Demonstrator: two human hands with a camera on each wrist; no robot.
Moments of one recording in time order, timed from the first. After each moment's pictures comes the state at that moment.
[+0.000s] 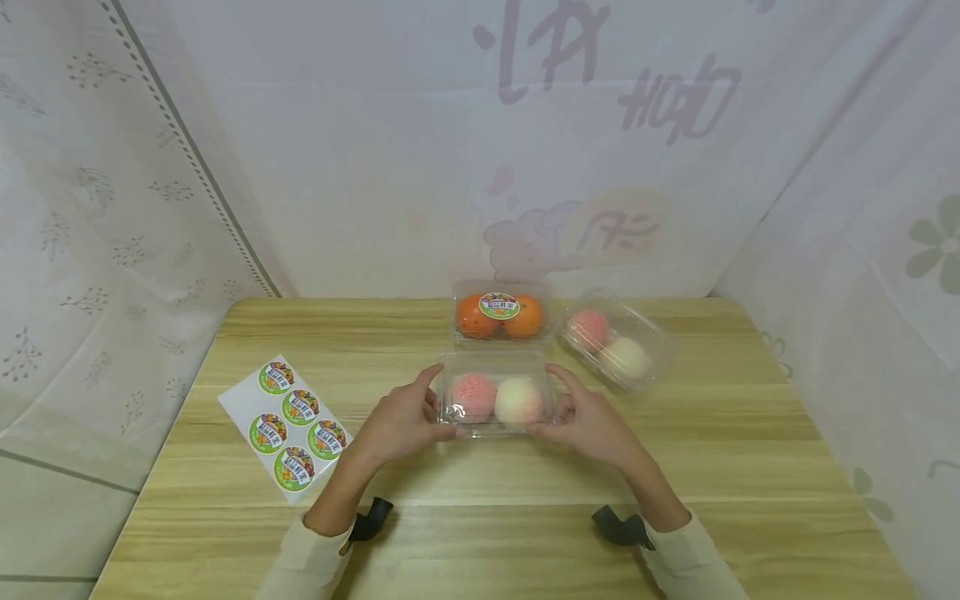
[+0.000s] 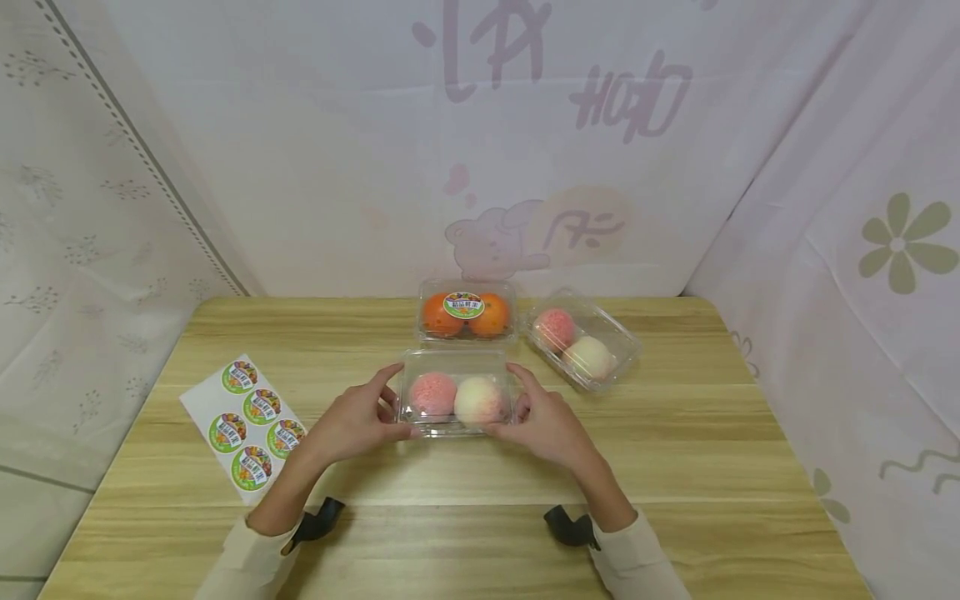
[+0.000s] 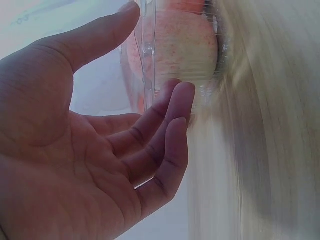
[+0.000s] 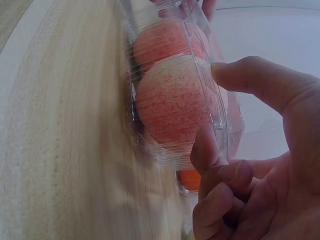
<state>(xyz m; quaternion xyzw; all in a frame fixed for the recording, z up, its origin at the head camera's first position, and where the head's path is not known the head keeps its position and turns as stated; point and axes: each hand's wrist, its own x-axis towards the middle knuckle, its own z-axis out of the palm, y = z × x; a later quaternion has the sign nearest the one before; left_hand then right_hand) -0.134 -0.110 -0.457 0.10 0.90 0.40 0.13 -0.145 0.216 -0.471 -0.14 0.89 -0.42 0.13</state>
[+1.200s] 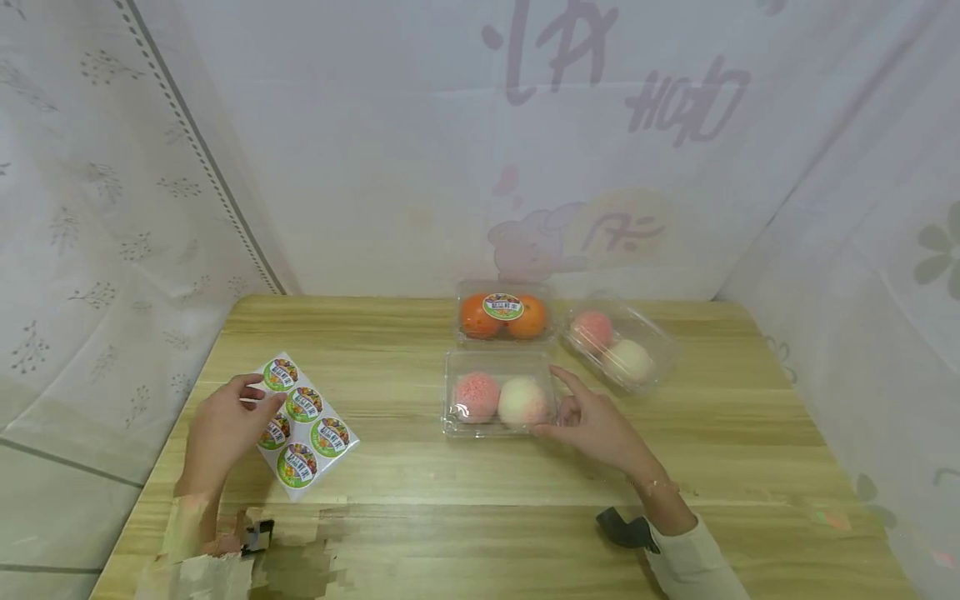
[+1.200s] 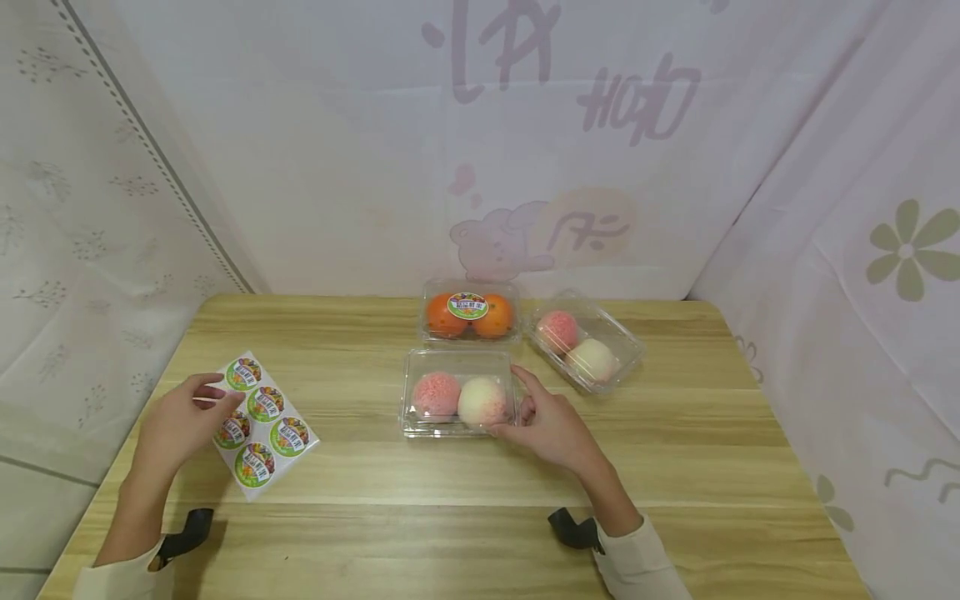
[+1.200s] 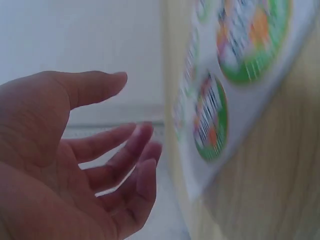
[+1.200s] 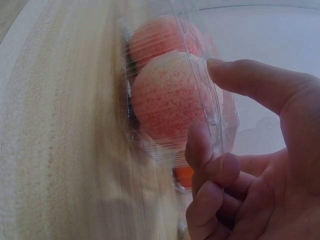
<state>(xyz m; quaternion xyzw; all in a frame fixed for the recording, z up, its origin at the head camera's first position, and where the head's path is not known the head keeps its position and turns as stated) -0.101 -0.308 -0.471 -0.10 0.94 0.32 -0.02 -0.142 0.218 -0.465 -0.15 0.89 -0.41 0.13</state>
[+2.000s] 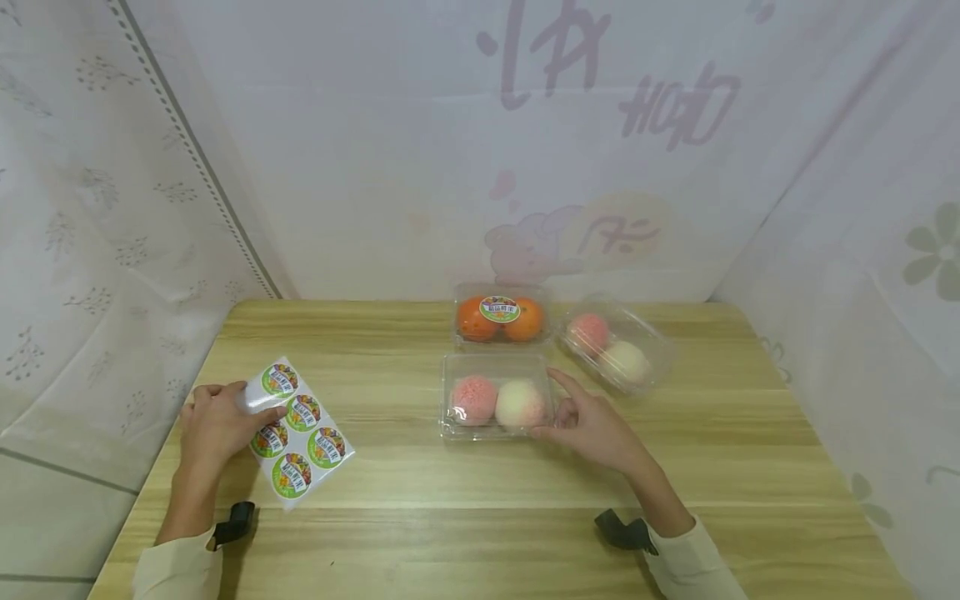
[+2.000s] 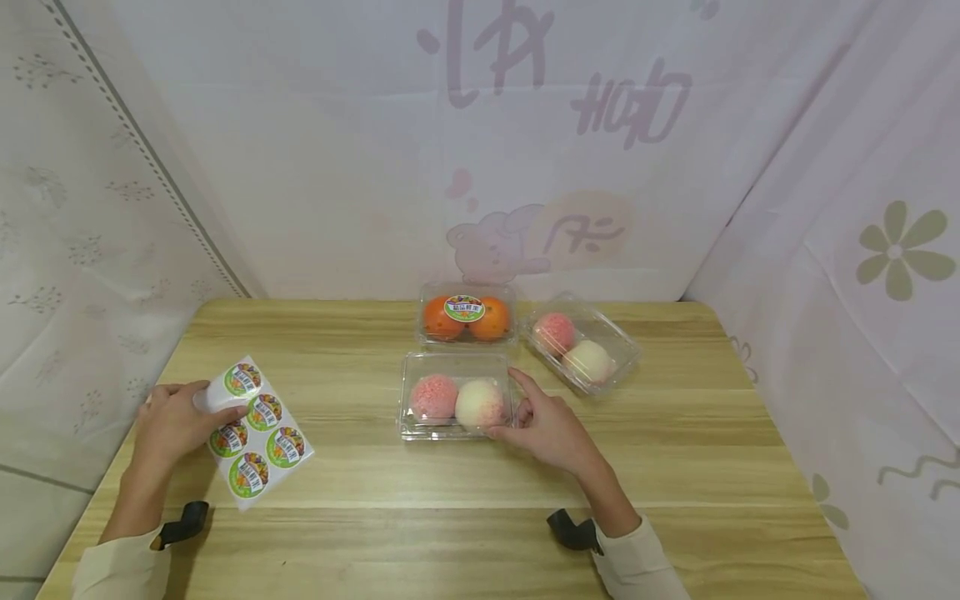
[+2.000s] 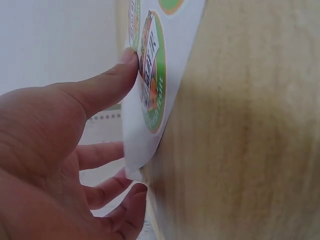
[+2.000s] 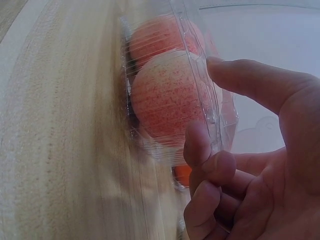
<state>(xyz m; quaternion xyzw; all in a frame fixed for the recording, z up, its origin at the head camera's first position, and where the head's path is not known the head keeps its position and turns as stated) -0.117 -0.331 -0.494 -0.11 0.96 0.24 0.01 -0.142 0.219 -0.465 -0.15 0.89 -0.41 0.13</state>
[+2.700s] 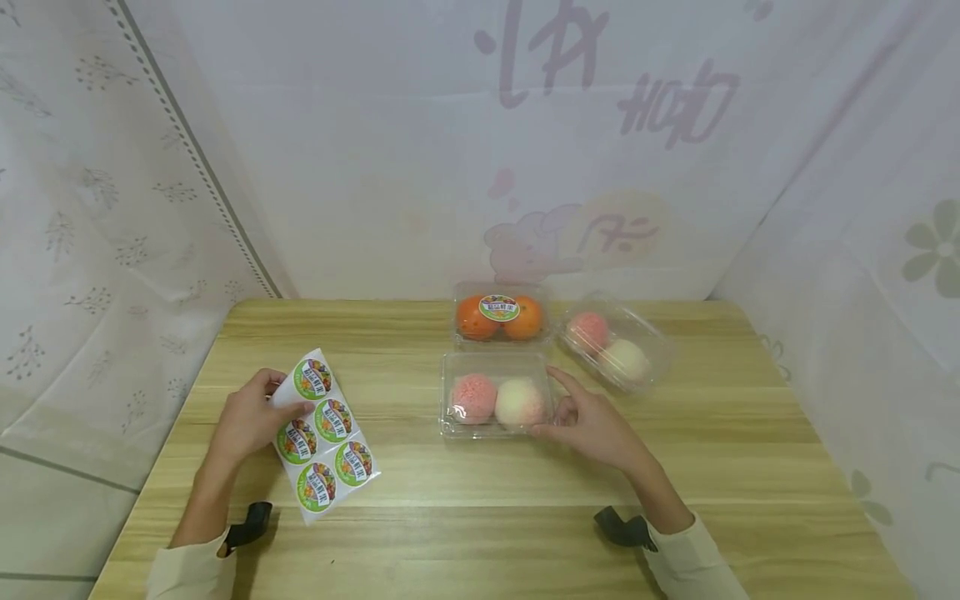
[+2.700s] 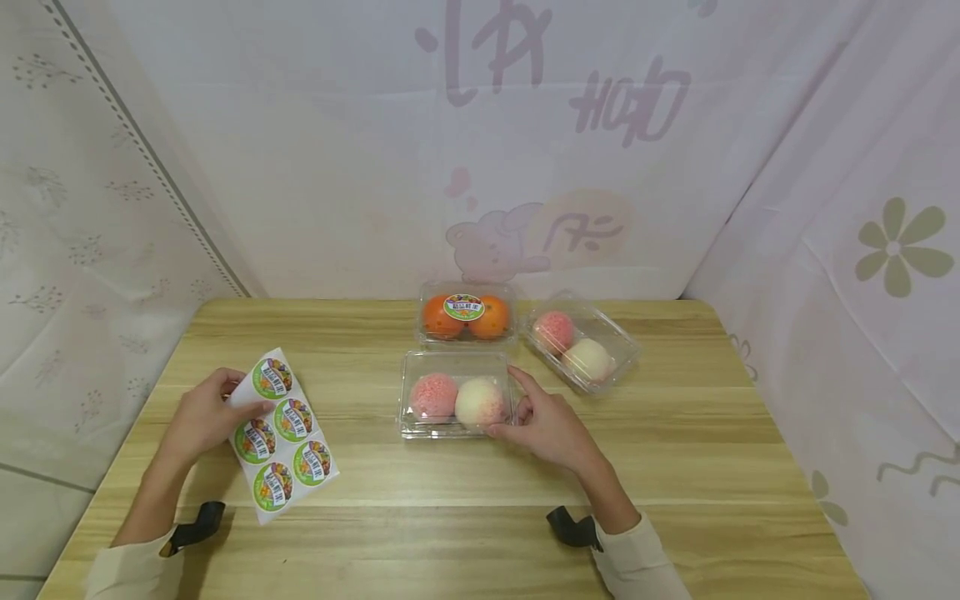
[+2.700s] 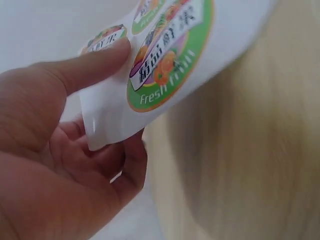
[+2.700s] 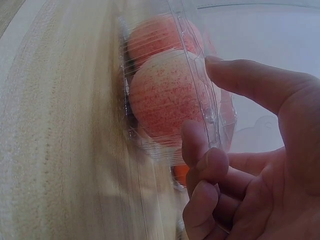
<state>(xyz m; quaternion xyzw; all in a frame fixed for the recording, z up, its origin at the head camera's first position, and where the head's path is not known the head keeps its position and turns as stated) -0.122 -0.294 -0.475 -0.07 0.91 0.40 0.05 -0.143 0.220 -0.465 -0.15 0.89 -0.40 0.14</state>
